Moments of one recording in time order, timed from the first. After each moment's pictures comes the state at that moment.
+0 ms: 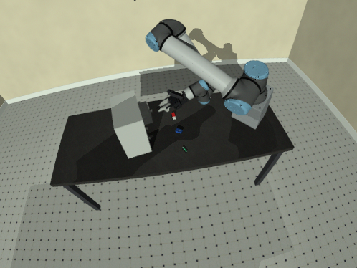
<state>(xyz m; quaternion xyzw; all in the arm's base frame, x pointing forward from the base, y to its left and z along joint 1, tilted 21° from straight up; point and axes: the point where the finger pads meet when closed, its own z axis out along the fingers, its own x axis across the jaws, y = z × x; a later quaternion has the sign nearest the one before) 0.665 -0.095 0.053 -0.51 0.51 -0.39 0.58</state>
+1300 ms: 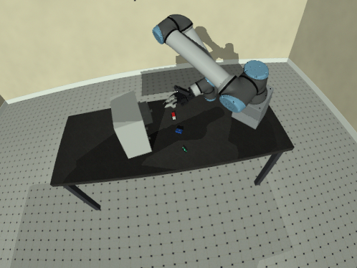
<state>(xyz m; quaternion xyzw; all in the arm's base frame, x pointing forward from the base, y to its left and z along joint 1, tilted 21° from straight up) 0.613 -0.106 0.056 -0.51 0.51 -0.39 0.58</state>
